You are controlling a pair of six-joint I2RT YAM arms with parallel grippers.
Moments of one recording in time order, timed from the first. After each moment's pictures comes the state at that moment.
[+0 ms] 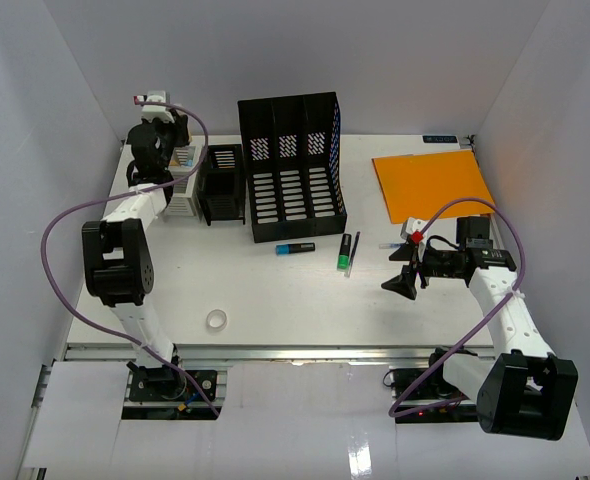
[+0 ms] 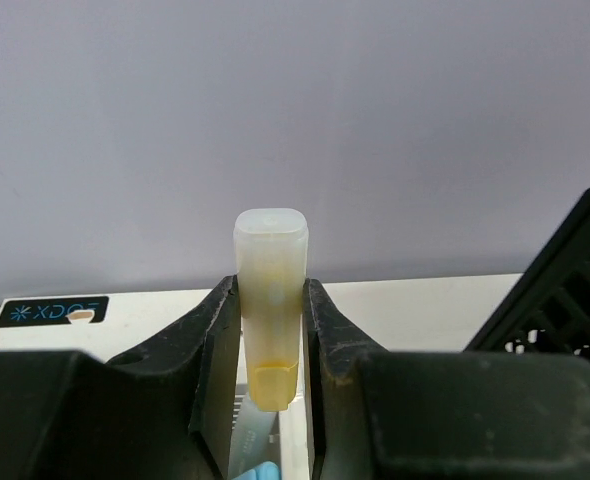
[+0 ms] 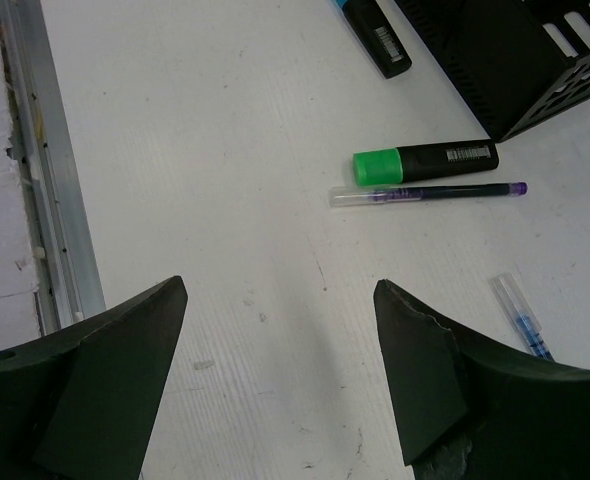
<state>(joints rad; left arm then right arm) 0.05 1.89 1.37 0.64 0.16 -0.05 -0.06 1.06 0.74 -0.77 -1.09 -1.03</state>
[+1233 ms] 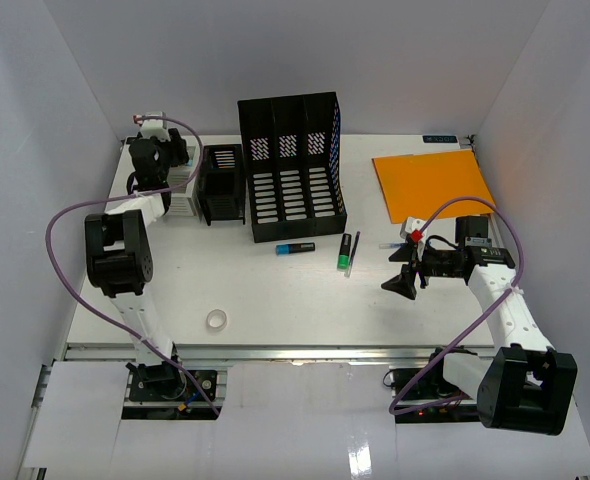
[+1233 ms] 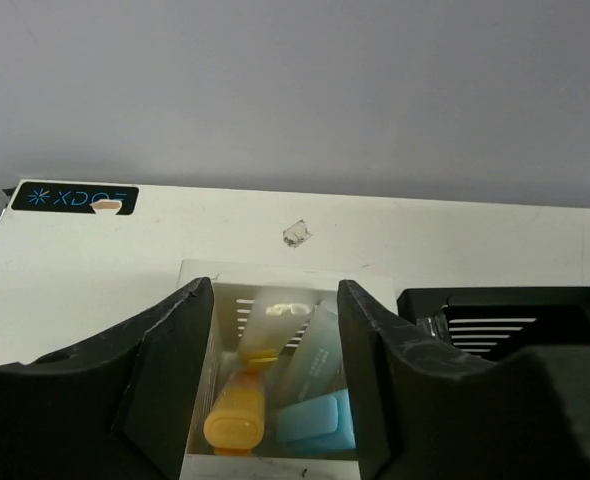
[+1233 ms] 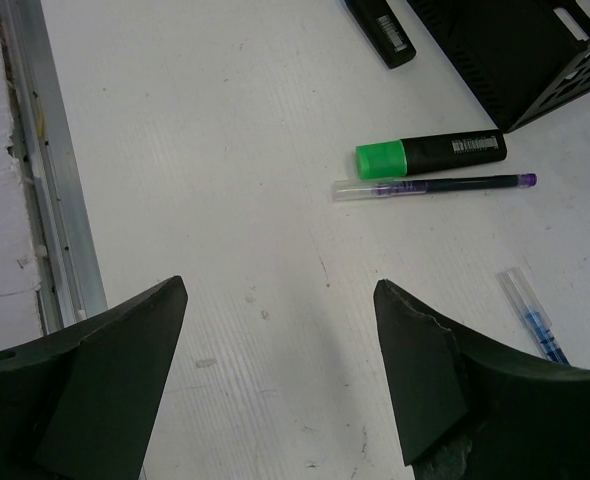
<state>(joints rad) 0.10 1.98 1.31 0.62 0.13 -0.06 -0.06 1.09 0.74 -0.77 -1.09 -1.03</state>
